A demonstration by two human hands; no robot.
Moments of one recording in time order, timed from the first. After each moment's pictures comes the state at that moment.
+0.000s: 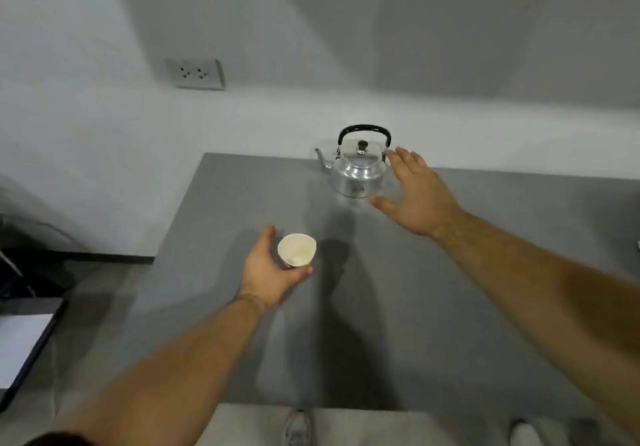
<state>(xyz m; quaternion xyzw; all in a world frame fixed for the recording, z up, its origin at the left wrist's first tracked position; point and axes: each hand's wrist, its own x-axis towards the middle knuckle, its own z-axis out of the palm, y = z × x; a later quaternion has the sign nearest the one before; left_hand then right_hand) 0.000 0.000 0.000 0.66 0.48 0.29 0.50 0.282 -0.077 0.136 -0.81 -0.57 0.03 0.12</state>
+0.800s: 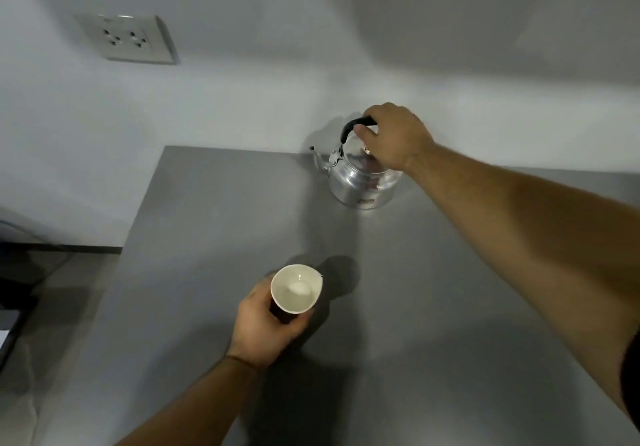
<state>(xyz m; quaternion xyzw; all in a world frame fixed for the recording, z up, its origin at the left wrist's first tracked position) 0.028 0.031 -0.057 0.70 0.44 0.31 0.48 0.368 0.133 0.097 -0.82 -0.56 0.06 0.11</state>
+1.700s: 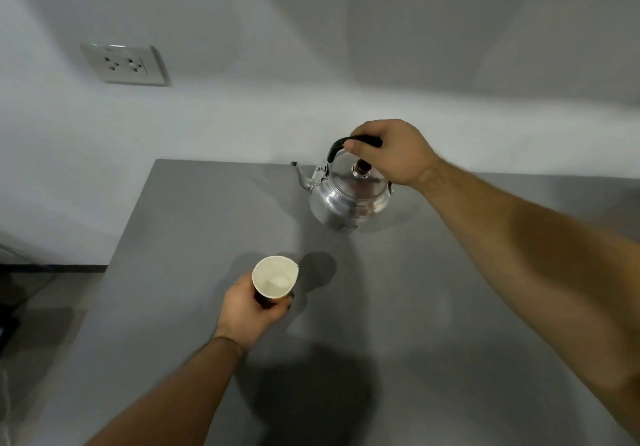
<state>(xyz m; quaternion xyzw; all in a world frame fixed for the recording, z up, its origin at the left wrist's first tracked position) 0.026 0.024 -0.052 0.70 0.48 0.27 0.46 0.347 0.026 0.169 -0.77 -0.54 0.16 0.31</state>
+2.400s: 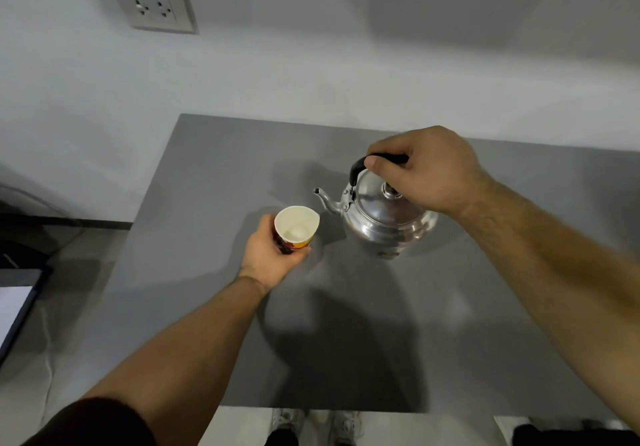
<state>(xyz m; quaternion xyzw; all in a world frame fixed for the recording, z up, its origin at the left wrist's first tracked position) 0.028 0.032 -0.063 0.67 0.48 0.28 0.49 0.266 -0.057 0.169 -0.78 -0.58 0.10 0.20</state>
